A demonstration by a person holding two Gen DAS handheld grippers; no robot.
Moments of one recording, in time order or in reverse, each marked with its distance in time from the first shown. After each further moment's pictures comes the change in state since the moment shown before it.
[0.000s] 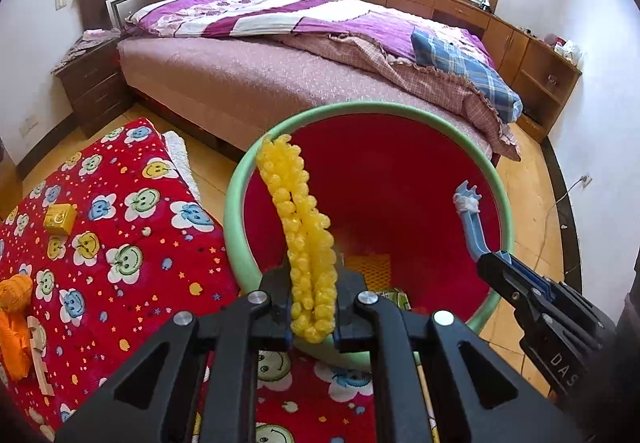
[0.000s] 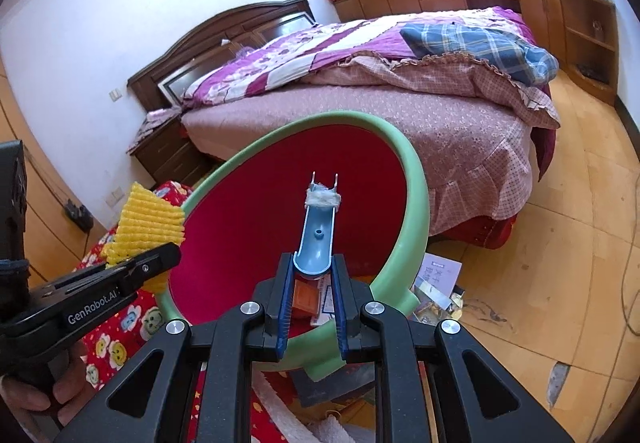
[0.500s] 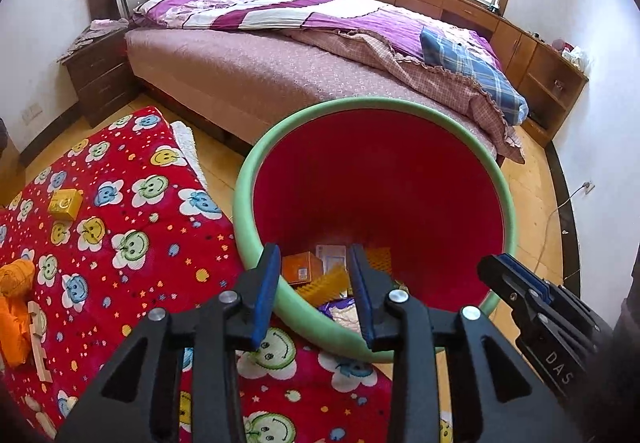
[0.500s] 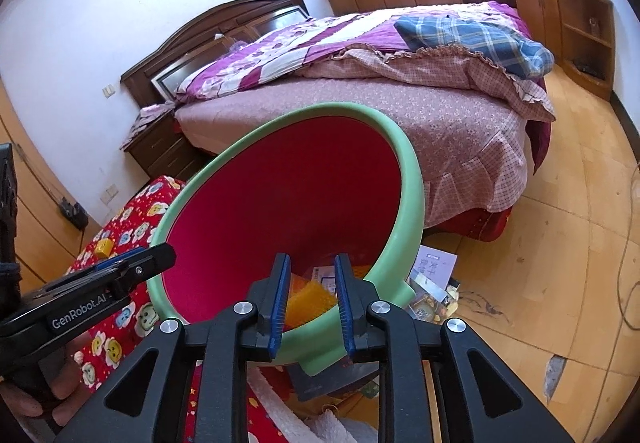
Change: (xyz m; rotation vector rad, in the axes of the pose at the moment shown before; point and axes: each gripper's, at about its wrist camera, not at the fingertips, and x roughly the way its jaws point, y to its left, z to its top) left arm -0.005 0.005 -0.004 -0.038 0.009 0.014; right arm 0.001 -0.001 -0.002 0.009 0.020 -0.018
